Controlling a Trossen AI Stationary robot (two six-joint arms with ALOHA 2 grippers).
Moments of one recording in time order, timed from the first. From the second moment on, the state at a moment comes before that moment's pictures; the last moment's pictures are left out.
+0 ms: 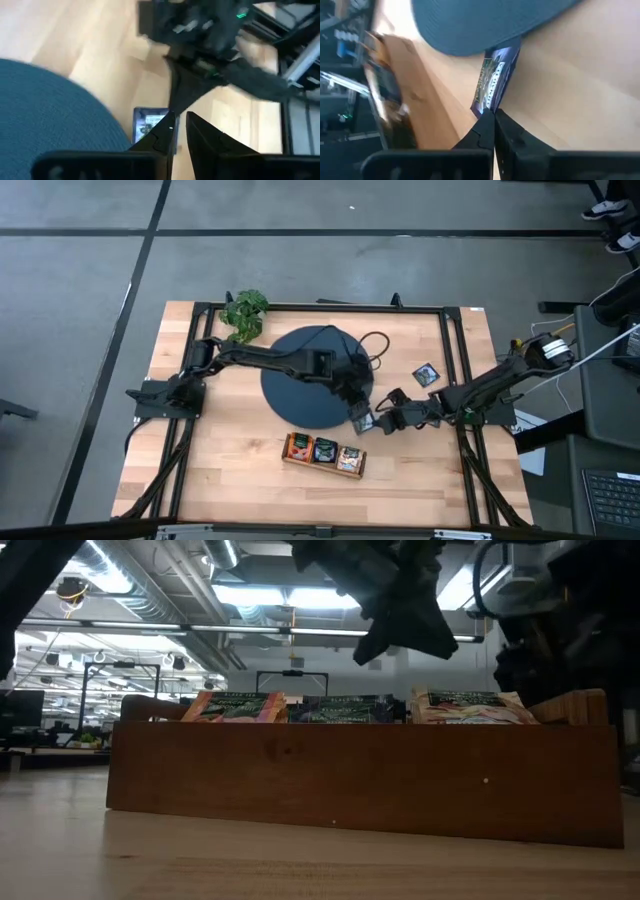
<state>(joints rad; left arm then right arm) 0.02 2.09 1.77 -0.46 0.16 -0.44 0.34 1.30 0.30 0.30 0.20 1.38</state>
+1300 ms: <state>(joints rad) 0.14 1.66 0.70 0.98 0.03 -1.19 0.34 0.96 0.43 0.10 0.68 1.27</state>
